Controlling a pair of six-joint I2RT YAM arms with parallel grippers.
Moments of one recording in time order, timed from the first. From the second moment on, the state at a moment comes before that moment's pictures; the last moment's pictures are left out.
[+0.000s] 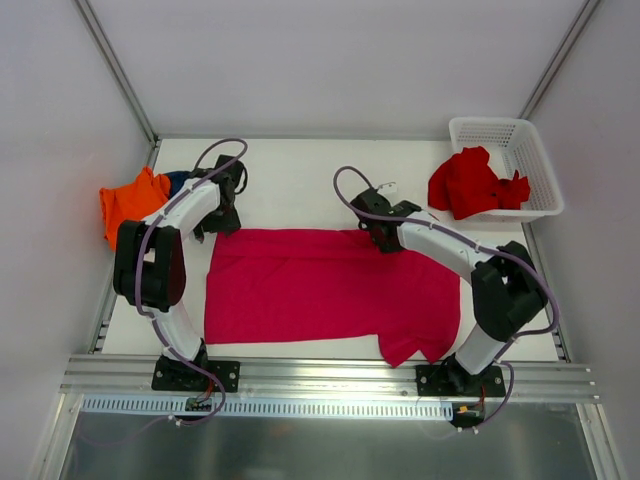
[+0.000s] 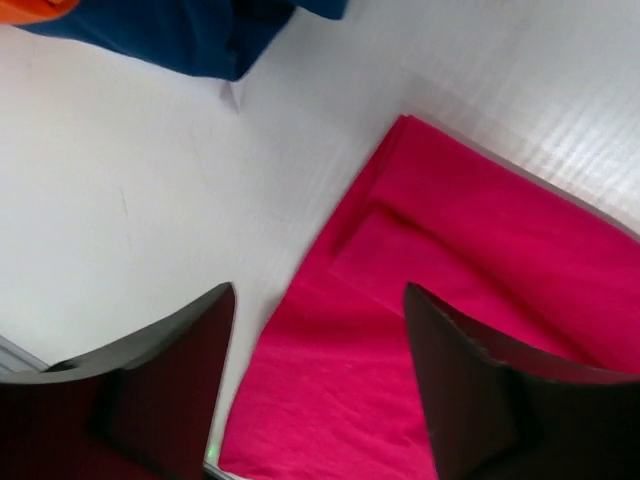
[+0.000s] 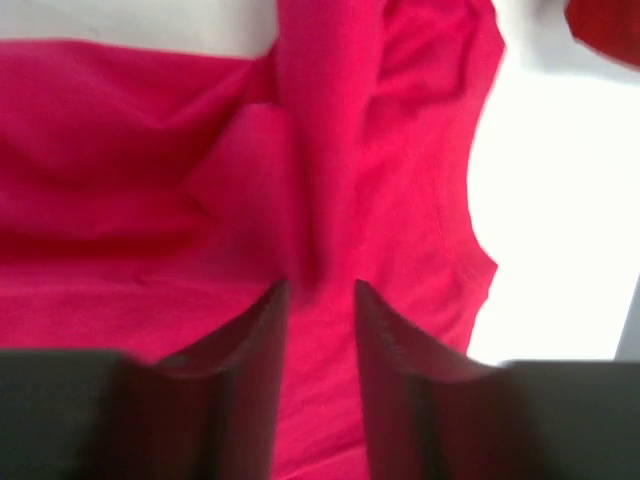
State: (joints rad) left arm -0.19 1.78 1.34 -0.93 -0.44 -0.54; right arm 0.67 1.68 1.22 -0.79 0.62 0.41
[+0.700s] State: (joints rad) left arm -0.28 1.85 1.48 -0.88 -0.49 -0.56; right arm 0.65 1.79 1.50 -0.77 0.69 0.33
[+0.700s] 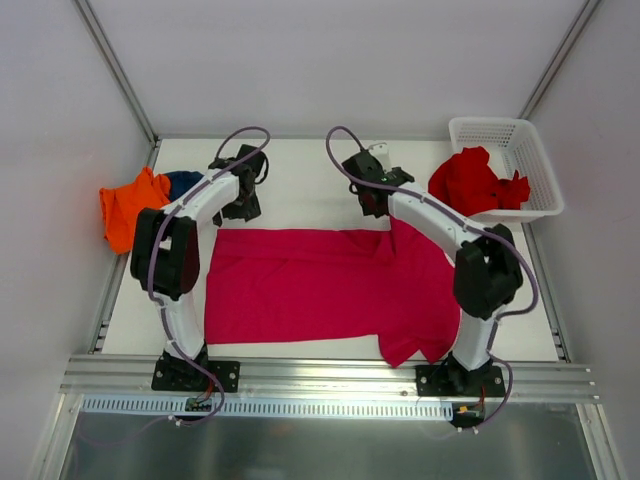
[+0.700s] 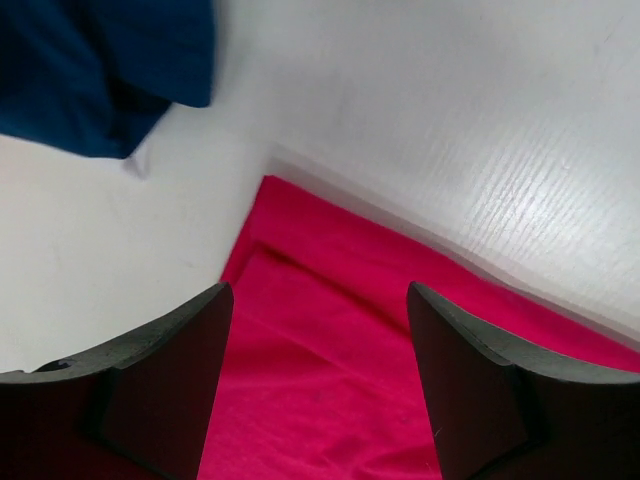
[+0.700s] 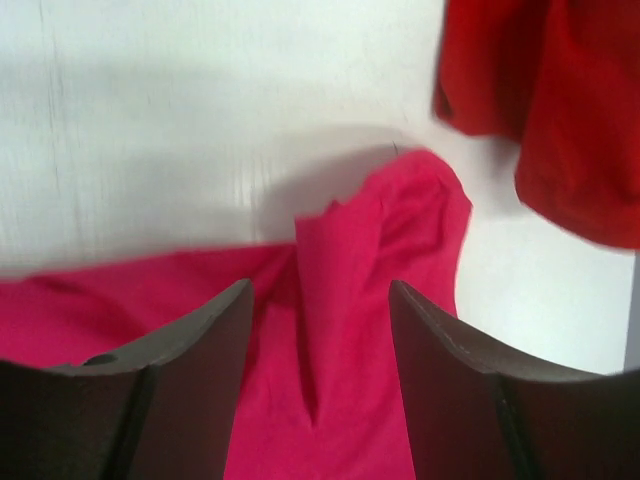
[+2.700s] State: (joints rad) left arm -0.29 1.99 1.43 -0.86 -0.38 -0.49; right arm 0.42 1.64 1.27 -1.02 0.65 0.43
